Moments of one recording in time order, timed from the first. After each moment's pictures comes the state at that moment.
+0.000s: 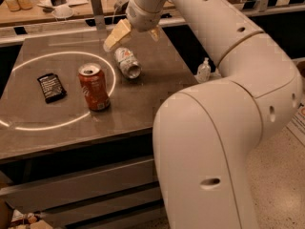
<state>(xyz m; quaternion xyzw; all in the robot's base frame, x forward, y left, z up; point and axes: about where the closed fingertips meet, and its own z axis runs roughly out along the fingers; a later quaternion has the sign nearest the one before) 0.736 0.049 0.913 -0.31 0.92 0.14 0.18</state>
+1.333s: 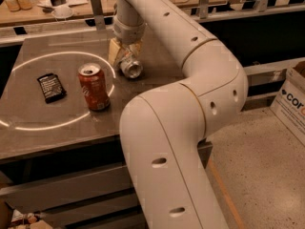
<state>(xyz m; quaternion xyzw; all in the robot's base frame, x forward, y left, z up) 0.761 0.082 0.852 -0.34 0.93 0.08 0.12</state>
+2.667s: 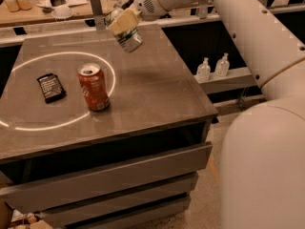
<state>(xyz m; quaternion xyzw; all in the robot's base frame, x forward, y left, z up) 0.726 0.077 0.987 -0.49 0.73 0.26 0.39</state>
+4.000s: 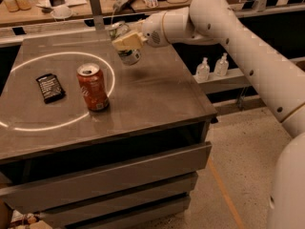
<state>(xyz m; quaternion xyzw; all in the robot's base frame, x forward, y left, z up) 0.726 0.074 0.947 -0.48 0.66 0.30 0.50</state>
